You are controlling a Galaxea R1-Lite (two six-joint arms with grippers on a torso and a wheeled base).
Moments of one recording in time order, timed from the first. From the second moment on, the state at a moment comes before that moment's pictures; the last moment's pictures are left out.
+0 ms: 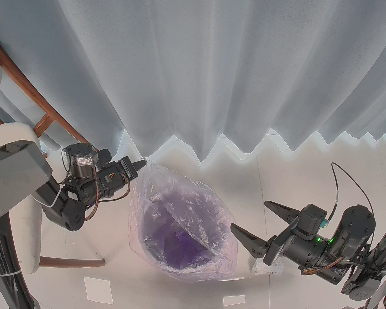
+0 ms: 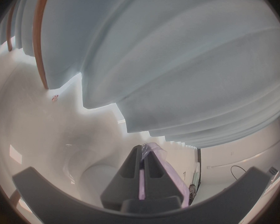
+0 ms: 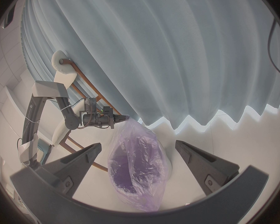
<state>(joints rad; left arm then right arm) -0.23 2.15 -0.82 -1.17 -0.37 -0.70 0.82 1.83 -0.17 -1.55 -0.12 0.17</state>
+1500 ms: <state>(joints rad) -0.27 2.32 -0.76 -1.53 -0.11 -0.75 0.83 1.85 -0.17 -1.55 -0.12 0.17</state>
